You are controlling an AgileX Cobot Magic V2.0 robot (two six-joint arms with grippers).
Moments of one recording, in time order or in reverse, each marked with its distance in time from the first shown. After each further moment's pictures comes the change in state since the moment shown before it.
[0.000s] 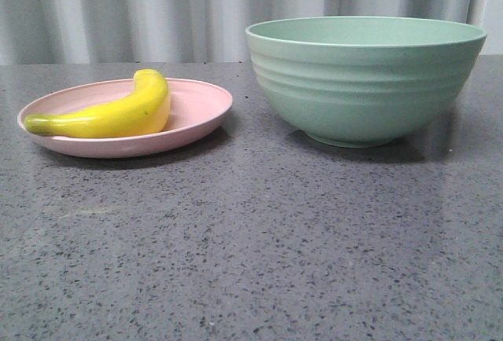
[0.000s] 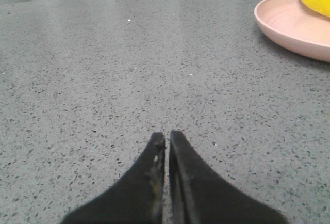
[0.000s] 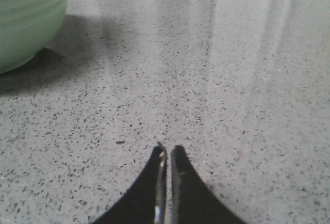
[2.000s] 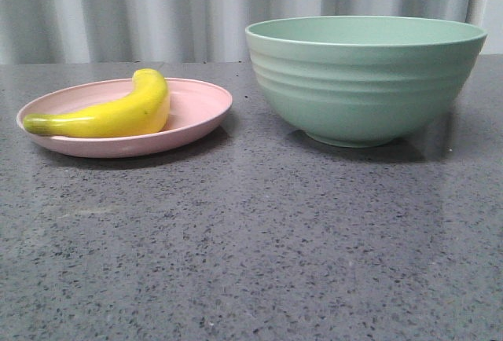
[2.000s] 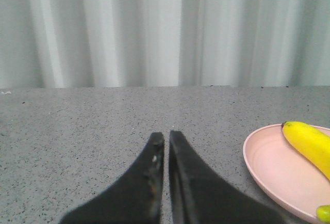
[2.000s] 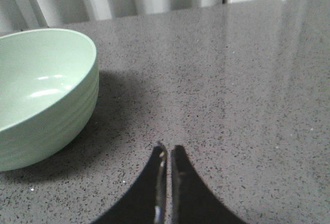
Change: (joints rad) left arm 0.001 0.290 -0.312 -0.083 -0.167 -0.007; right arm 0.000 0.365 -0.395 0.108 0.079 0.000
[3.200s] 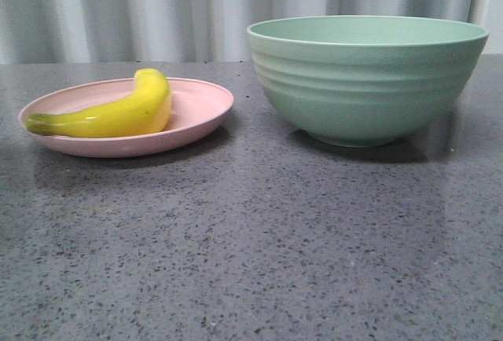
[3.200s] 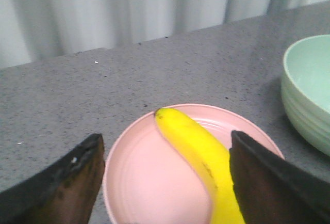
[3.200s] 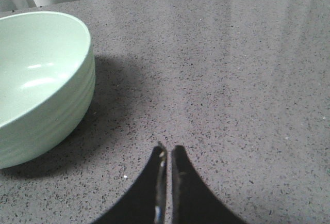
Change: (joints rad) left arm -0.439 0.723 -0.427 -0.006 0.001 0.000; right arm 0.000 0.114 -0.034 0.017 0.001 0.000
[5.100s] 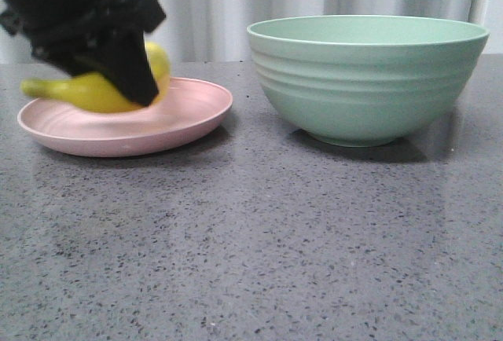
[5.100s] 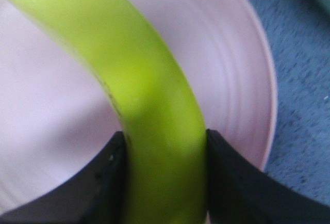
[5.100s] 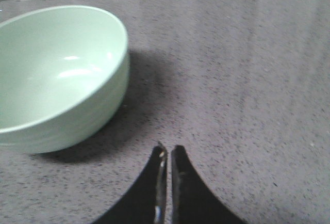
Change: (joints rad) left arm -0.096 0.537 -0.455 -0.037 0.590 0.026; right arm 0.095 0.013 -0.121 0.002 0.138 -0.002
